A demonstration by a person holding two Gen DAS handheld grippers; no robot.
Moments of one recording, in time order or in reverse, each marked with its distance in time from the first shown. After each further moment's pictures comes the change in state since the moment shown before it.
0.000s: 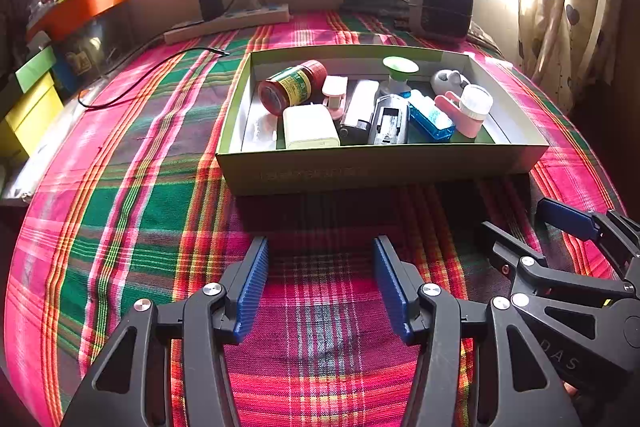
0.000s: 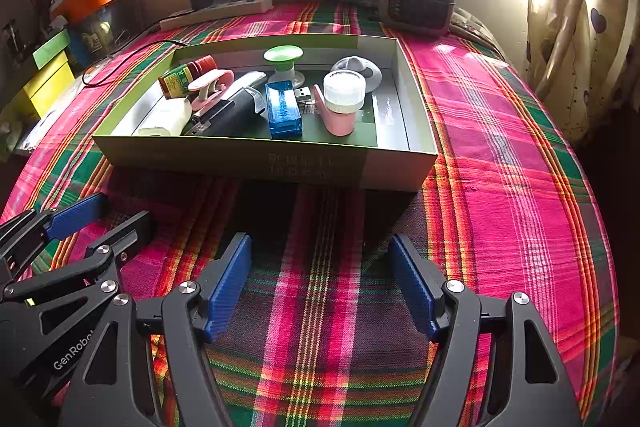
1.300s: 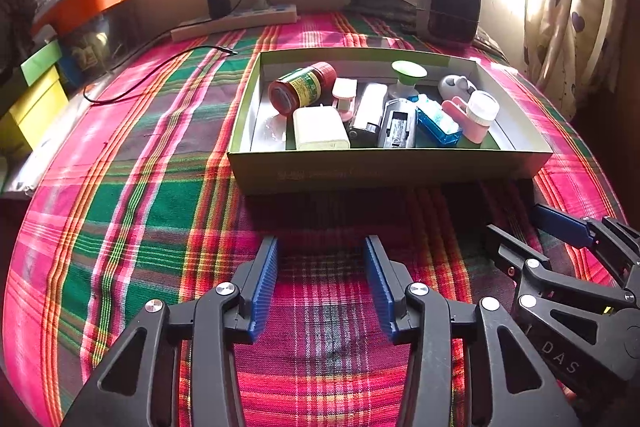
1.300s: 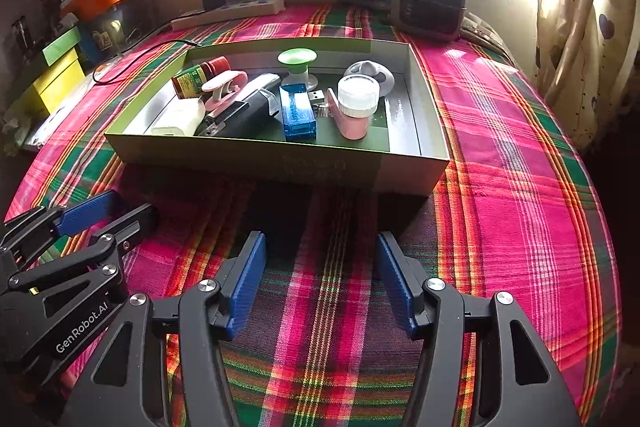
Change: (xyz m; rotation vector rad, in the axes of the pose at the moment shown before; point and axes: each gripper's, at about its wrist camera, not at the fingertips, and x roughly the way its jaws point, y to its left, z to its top) left arm -0.001 0.005 0.000 -0.017 -0.003 0.009; right arm -0.002 0.007 0.000 -0.026 -0.009 0.026
